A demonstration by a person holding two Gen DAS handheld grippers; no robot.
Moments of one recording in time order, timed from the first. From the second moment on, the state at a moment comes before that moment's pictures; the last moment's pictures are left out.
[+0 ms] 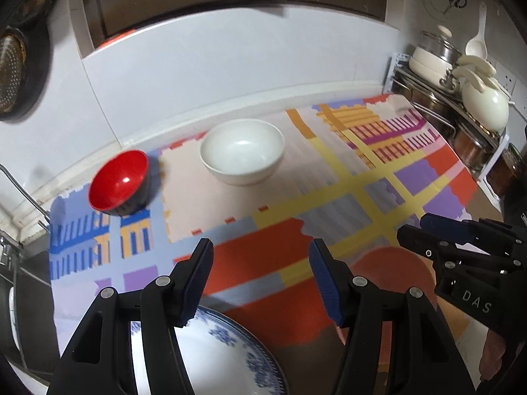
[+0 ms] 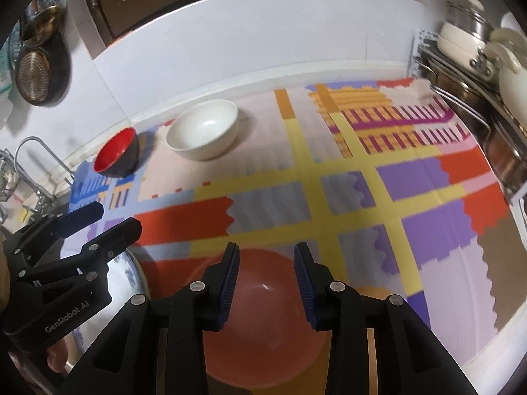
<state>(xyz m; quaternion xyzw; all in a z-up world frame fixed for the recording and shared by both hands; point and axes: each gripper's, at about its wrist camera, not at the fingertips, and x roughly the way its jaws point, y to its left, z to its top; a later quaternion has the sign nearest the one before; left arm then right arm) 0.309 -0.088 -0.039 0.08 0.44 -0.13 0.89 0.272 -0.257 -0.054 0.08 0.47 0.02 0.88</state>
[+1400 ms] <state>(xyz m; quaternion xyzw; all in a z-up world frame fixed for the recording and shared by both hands) 0.465 -0.044 -0.055 0.08 0.43 -0.09 0.89 0.441 -0.207 -0.051 0.04 0.46 0.07 0.89</state>
